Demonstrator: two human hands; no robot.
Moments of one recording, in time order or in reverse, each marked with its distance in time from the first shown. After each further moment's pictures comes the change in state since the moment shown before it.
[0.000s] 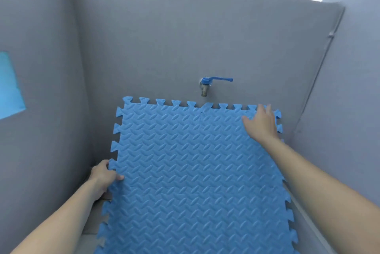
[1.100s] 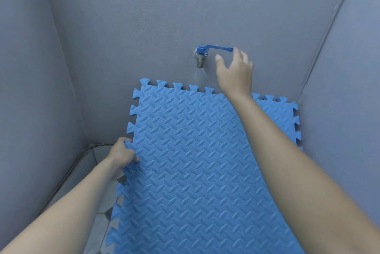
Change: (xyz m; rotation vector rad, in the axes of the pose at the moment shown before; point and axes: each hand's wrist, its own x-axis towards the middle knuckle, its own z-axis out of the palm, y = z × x) left_hand 0.001 0.007 0.056 0.013 -0.111 0.055; right_hand 0.001 -0.080 0.022 0.247 0.244 -0.255
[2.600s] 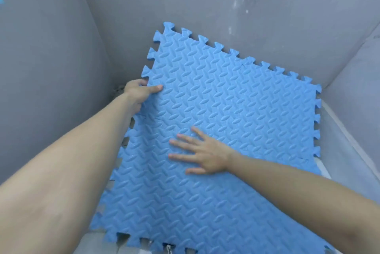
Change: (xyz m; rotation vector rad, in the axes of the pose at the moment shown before) left_hand -0.001 -0.014 -0.030 -0.111 0.051 0.007; right_hand -0.300 0.109 0.124 -0.320 -0.776 -1.324
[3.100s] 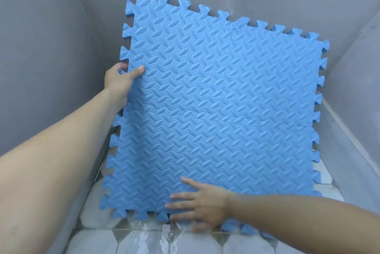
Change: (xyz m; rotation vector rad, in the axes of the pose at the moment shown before) left_hand 0.001 0.003 -0.015 -0.082 0.150 0.181; right_hand -0.048 -0.103 0.021 -0.025 -0.147 -0.391
